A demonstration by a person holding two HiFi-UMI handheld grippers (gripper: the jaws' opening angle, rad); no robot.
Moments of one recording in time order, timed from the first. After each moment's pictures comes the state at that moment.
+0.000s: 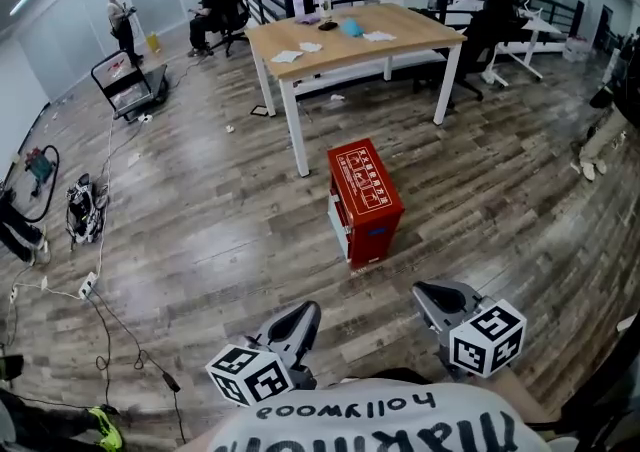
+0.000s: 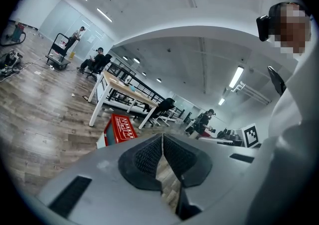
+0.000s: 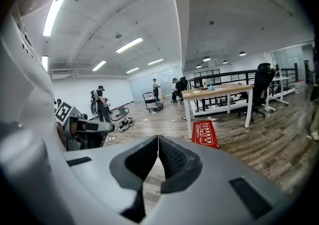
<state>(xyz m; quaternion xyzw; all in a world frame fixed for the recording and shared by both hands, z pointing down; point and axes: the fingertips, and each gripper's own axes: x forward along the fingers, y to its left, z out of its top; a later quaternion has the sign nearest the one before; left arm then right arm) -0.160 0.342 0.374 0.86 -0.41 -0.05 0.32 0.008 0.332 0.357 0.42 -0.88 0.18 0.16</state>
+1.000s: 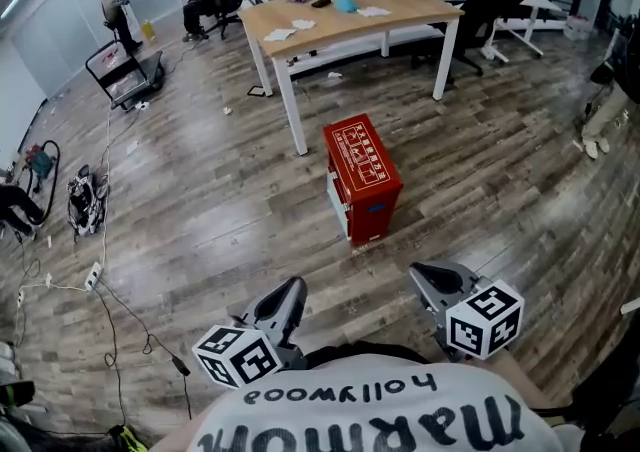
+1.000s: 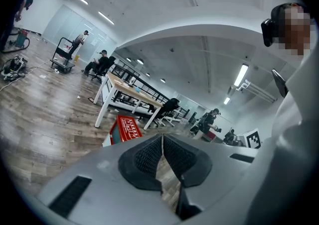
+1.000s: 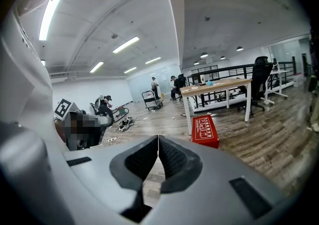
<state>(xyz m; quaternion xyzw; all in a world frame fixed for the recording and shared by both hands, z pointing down) -0.171 0.335 0.372 0.84 -0.43 -0.04 0.32 0.014 0.333 0.376 0.42 -0.87 0.20 0.16</state>
